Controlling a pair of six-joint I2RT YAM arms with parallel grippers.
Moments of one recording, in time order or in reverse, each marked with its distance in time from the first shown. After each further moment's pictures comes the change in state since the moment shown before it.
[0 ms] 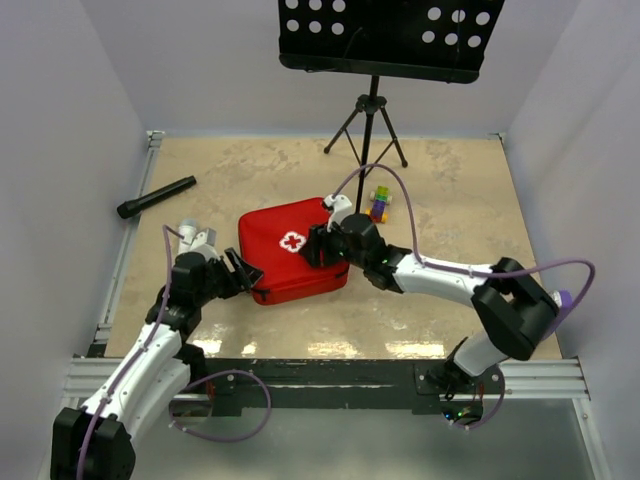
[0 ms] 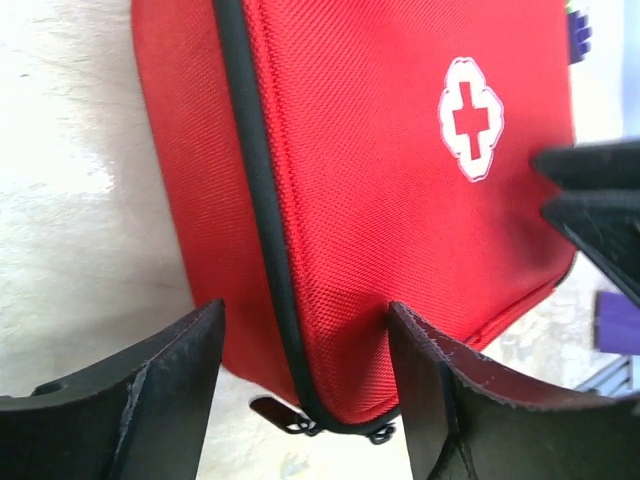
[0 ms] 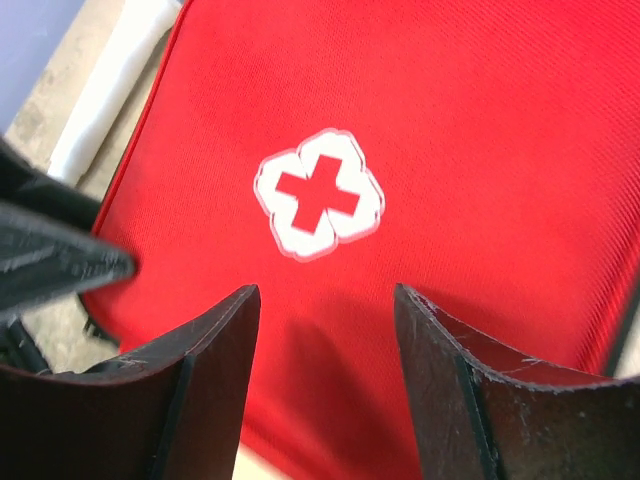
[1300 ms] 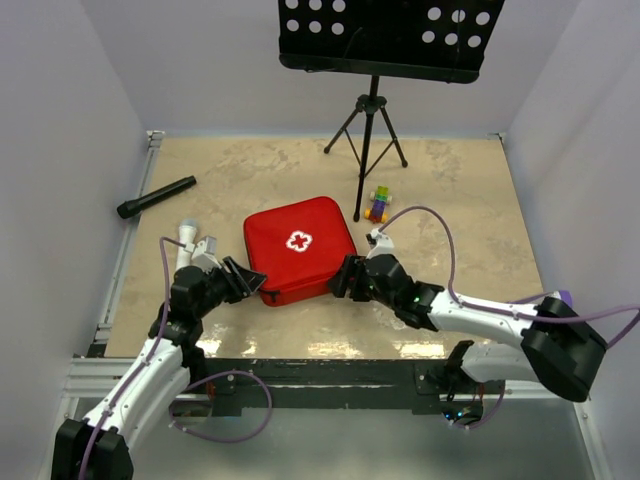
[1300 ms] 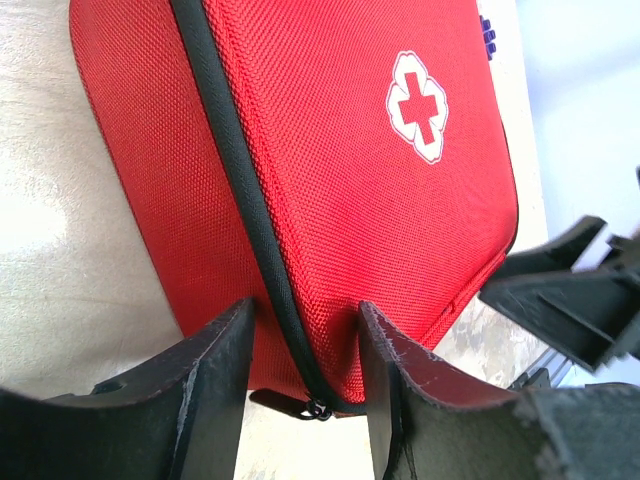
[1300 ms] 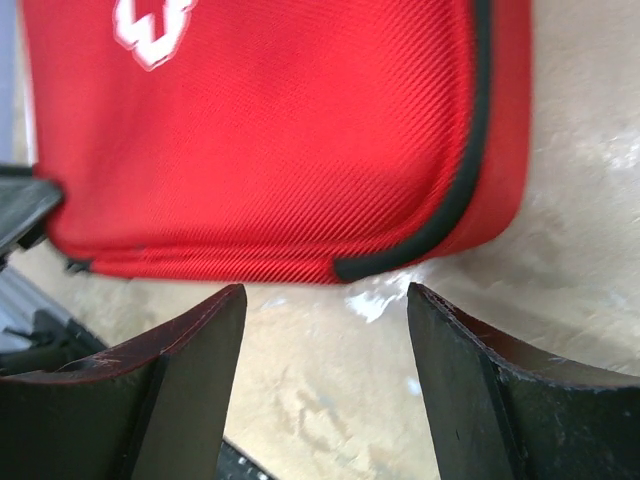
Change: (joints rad) left arm -0.029 -0.110 -0.146 0.205 0.066 -0.091; right arm 0.089 -0.379 -0.370 -0.146 0.194 0.451
